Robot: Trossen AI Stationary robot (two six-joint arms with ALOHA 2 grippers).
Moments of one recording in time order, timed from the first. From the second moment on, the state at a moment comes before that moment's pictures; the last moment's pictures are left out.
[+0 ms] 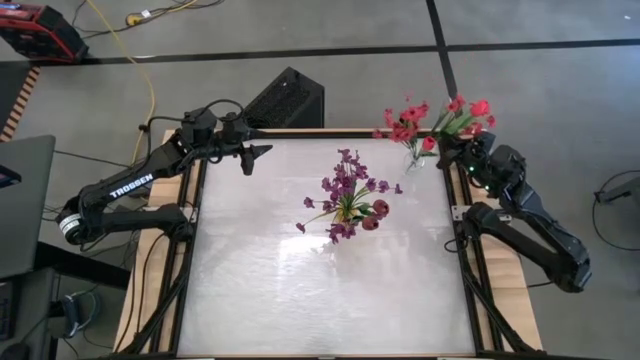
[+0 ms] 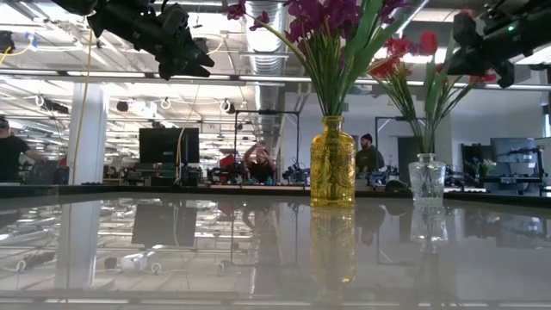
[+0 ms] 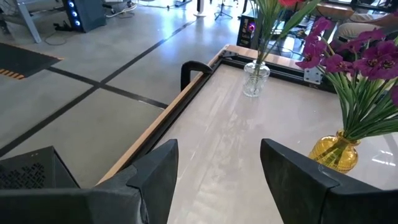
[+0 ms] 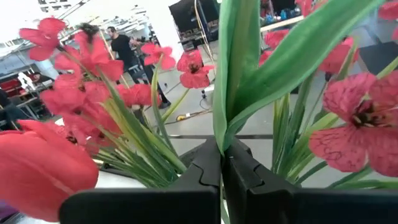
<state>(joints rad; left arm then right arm) 0.73 0.98 0.80 -0.11 0.31 0.04 -0.83 0.27 0.47 -0.24 0.19 0.34</state>
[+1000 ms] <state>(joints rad) 0.73 0.98 0.80 -0.12 0.31 0.06 -0.80 0.66 0.57 -0.30 0.18 0.35</state>
